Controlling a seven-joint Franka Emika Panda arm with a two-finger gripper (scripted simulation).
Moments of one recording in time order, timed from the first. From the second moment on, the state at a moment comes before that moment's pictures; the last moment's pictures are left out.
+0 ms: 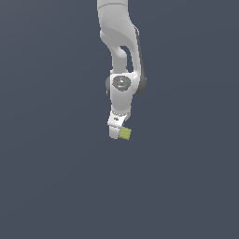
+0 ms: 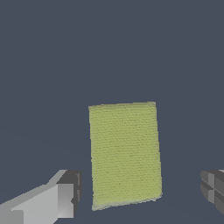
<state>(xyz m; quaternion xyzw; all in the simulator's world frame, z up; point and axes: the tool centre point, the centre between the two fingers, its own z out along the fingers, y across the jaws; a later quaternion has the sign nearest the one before) -0.072 0.007 0.065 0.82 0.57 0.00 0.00</state>
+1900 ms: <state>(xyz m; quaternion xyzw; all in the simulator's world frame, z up) -0.077 0.009 0.012 0.80 0.61 0.00 0.00</state>
